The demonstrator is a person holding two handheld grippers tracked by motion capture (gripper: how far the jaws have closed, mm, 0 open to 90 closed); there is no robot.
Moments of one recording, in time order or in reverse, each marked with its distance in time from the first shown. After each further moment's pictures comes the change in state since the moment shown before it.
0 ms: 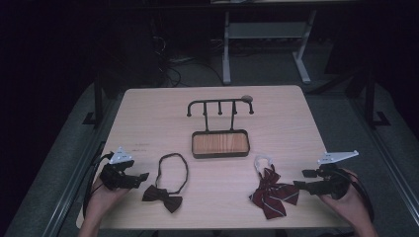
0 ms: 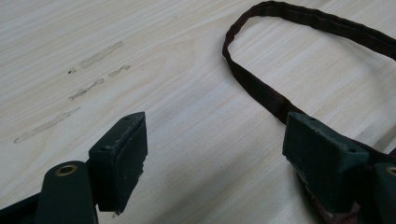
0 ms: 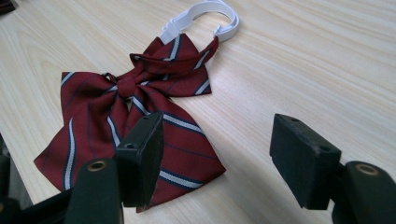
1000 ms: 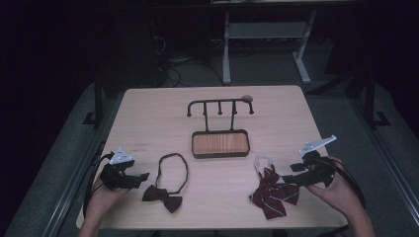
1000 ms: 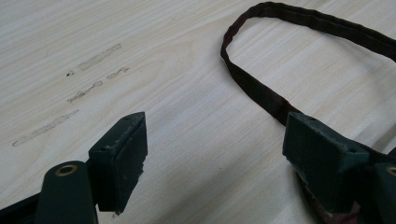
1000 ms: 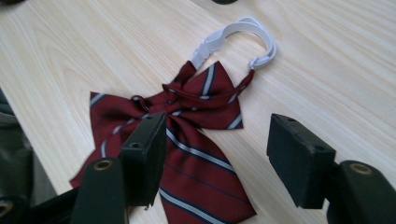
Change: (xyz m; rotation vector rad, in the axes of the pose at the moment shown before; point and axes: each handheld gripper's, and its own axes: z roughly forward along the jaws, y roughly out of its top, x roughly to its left) left arm 0.000 -0.001 0.000 -0.005 -0.003 0.005; right arm 0.025 0.053 0.011 0.142 0.013 -0.066
